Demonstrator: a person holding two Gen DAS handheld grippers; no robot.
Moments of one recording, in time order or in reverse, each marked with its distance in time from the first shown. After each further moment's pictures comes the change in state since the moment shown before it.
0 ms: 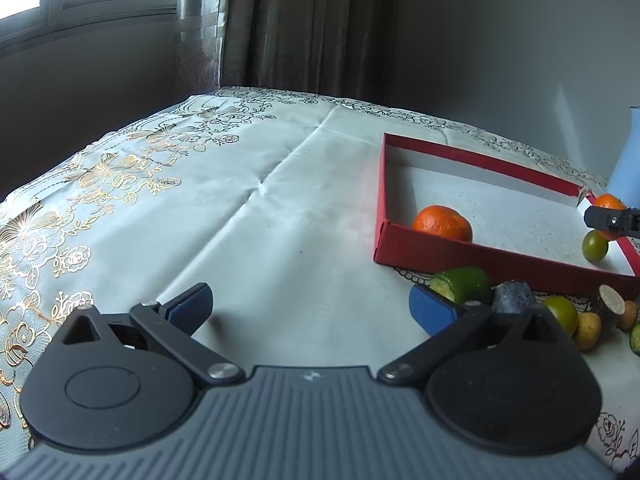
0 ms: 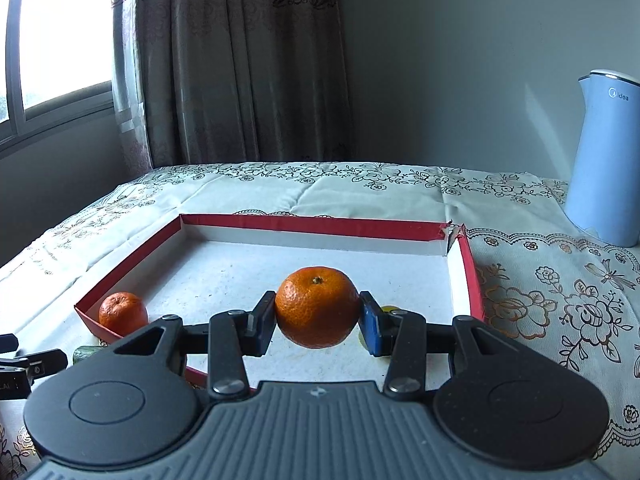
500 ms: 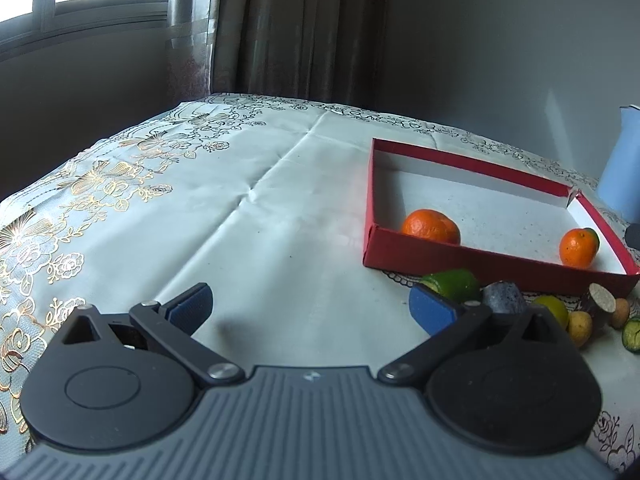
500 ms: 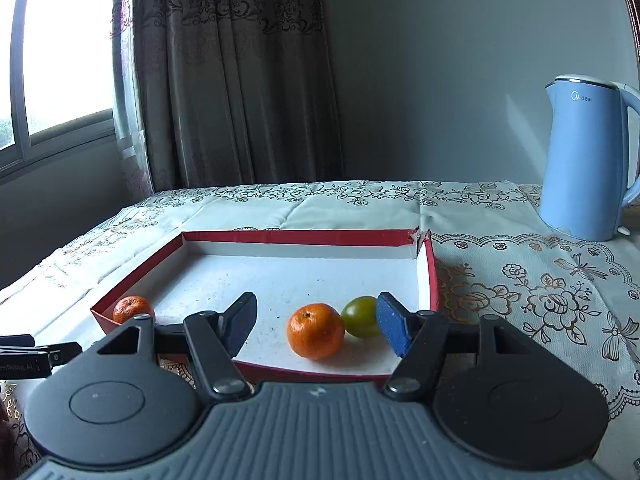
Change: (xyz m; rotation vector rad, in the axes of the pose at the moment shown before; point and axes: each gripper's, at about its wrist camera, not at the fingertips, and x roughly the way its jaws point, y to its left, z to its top) left arm -0.002 -0.003 0.001 0.025 -0.013 -0.035; right arm -0.052 -0.026 -0.018 0.045 -0.071 0.007
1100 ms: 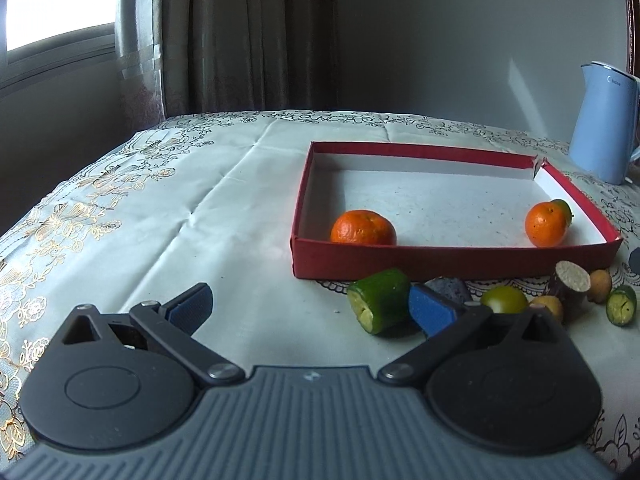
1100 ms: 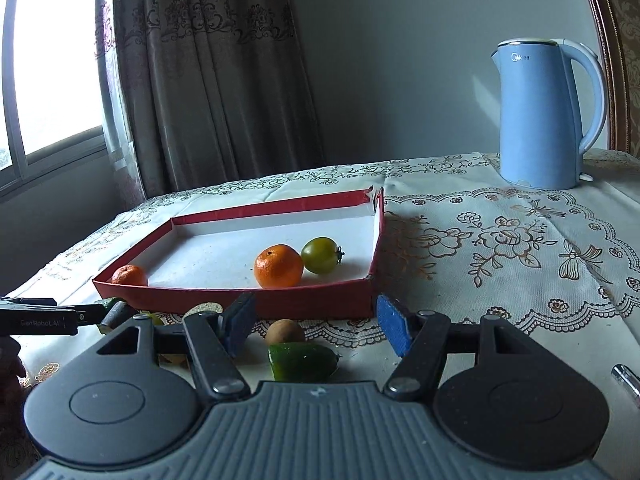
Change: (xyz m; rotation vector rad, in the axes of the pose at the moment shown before) left arm 0.003 -0.046 0.003 0.137 -0.008 -0.046; right arm -0.036 -0.031 -0.044 0.085 -0.017 -0.012
